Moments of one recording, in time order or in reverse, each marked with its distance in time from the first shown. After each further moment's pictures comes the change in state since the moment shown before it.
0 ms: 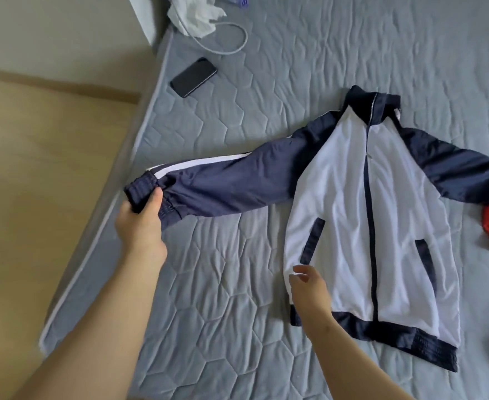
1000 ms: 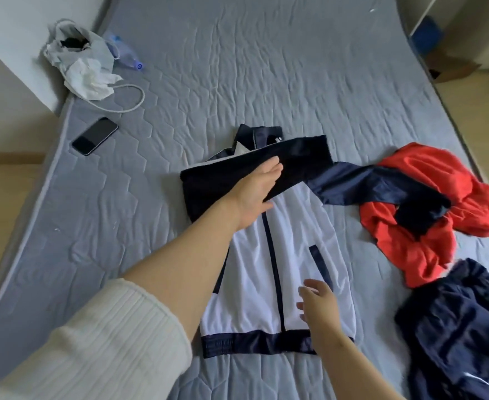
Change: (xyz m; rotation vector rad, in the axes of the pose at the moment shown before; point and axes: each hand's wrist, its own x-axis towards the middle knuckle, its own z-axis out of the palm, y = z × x) left_hand -0.207 0.020 0.278 0.234 -1.323 -0.222; right_hand 0.013 0.031 -0.206 0.303 0.188 0.040
